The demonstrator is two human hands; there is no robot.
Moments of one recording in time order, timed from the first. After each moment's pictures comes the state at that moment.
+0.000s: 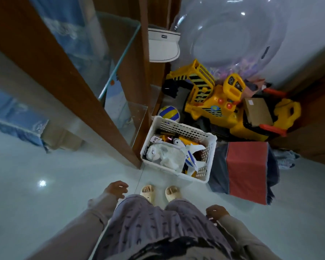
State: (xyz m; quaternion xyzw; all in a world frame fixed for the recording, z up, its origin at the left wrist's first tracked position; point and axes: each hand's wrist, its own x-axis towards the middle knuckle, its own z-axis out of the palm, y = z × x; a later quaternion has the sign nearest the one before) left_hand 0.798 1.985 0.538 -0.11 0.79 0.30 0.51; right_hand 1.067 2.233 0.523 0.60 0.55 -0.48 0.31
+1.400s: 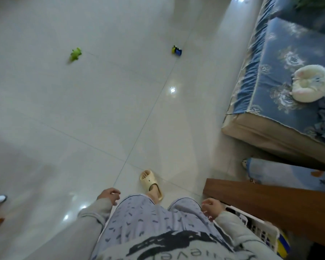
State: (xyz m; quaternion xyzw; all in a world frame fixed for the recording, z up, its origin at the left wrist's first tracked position) left_hand 1.123 1.760 0.502 -0.70 0.45 0.51 0.21; right_hand 0.828 1.979 0.493 -0.02 0.82 -0.09 0.57
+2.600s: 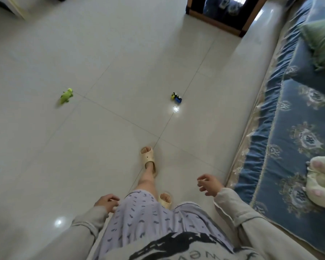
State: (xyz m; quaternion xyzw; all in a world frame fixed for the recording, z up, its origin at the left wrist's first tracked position) left_hand 0.806 1.391 0.512 -0.69 0.43 0.55 0.20; right_hand 0.453 1.499 0.511 -0.13 0.81 -0.11 0.56
